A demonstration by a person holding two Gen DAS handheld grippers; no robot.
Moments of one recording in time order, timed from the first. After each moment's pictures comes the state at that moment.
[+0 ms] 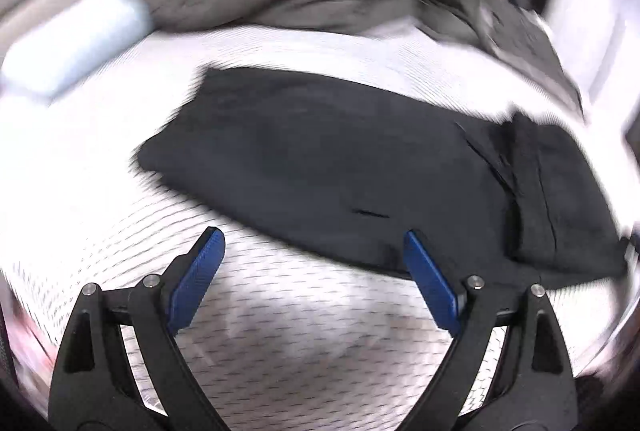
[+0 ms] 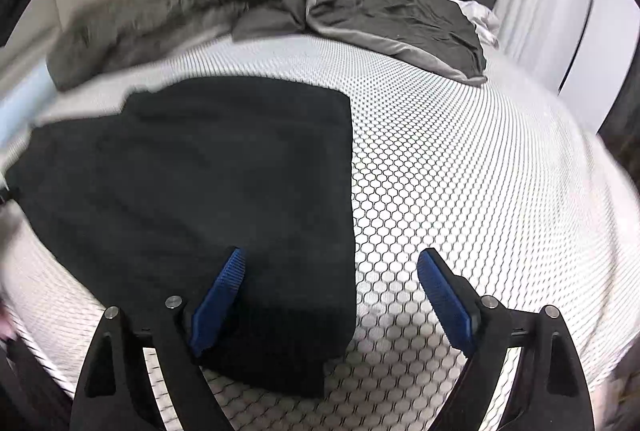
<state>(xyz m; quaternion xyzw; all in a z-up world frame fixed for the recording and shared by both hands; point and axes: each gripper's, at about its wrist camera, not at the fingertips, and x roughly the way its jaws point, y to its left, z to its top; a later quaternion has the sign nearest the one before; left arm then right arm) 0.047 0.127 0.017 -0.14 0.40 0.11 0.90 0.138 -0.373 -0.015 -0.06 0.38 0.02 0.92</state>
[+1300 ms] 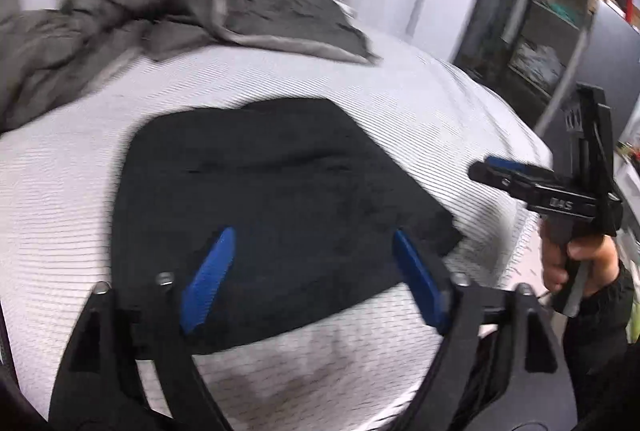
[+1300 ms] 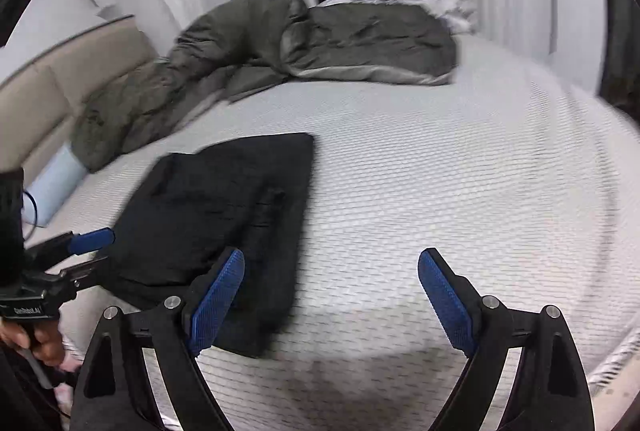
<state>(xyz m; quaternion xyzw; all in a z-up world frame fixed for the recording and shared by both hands) 0.070 -0.156 0.070 -0.02 0.36 -0.22 0.91 0.104 -0.442 0.019 0.06 0.34 0.07 0.94</state>
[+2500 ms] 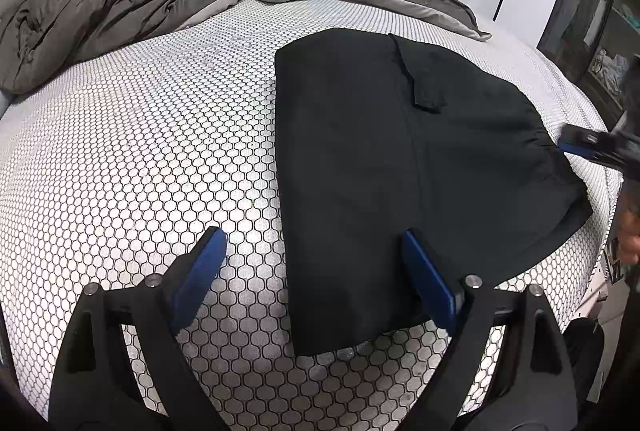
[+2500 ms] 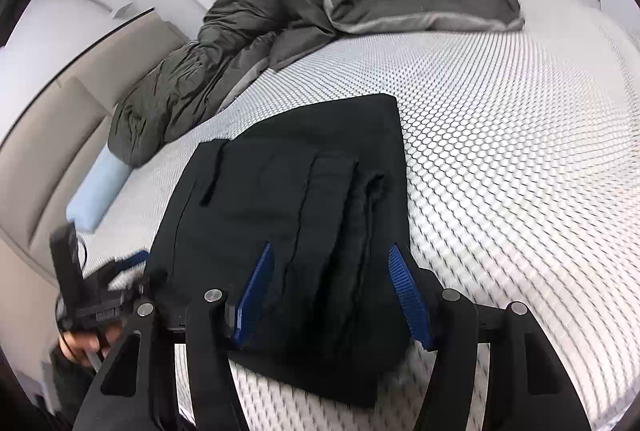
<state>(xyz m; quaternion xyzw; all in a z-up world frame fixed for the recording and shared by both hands) 0.115 -0.048 -0.006 -0.02 0.43 -0.10 0.90 0.159 -0.416 -0.006 0.14 0.42 0.15 0.89</state>
